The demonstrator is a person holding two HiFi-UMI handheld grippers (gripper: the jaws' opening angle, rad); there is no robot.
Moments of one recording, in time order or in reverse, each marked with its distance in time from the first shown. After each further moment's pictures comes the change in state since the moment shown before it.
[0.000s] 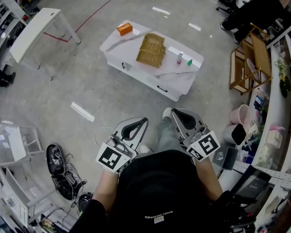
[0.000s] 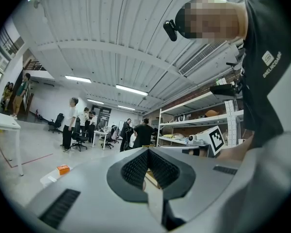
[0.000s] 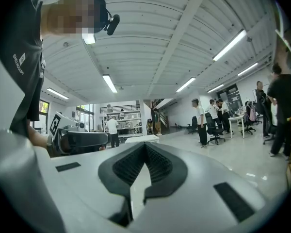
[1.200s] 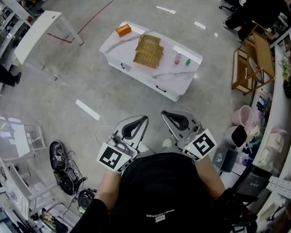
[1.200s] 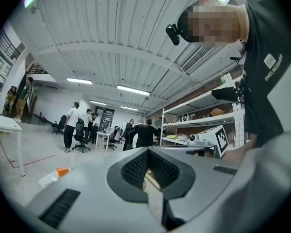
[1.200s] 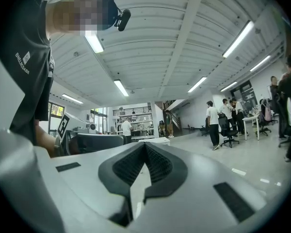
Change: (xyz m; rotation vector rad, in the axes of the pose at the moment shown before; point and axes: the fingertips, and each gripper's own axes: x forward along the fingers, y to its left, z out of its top) left arm 0.064 -0.041 0.019 0.010 -0.004 0.054; right arm -0.028 -0.019 0.034 -0.019 -0.030 0.169
